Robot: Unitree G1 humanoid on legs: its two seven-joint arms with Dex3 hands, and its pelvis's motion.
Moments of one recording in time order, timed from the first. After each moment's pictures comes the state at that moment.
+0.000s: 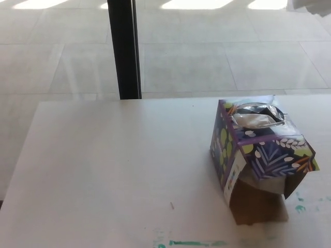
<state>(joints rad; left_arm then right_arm) 0.13 0.64 0.33 1.07 -0.13 -0.27 -0.42 -0.87 -0.74 0.00 0.38 -0.68 -0.04 -0.16</state>
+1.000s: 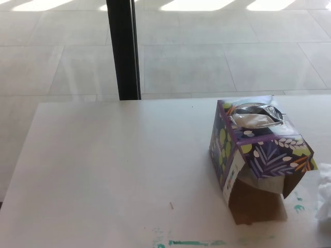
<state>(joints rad) 0.18 0.64 0.35 1.01 -0.13 -0.27 -0.42 -0.30 -0.92 0.42 0.31 -0.93 0.14 0.11</state>
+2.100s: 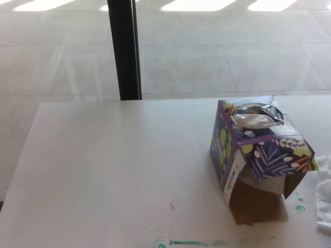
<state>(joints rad) 0.18 0.64 0.36 1.02 -0.14 -0.27 -0.42 -0.35 -1.00 -0.01 0.16 -0.79 0.13 0.33</state>
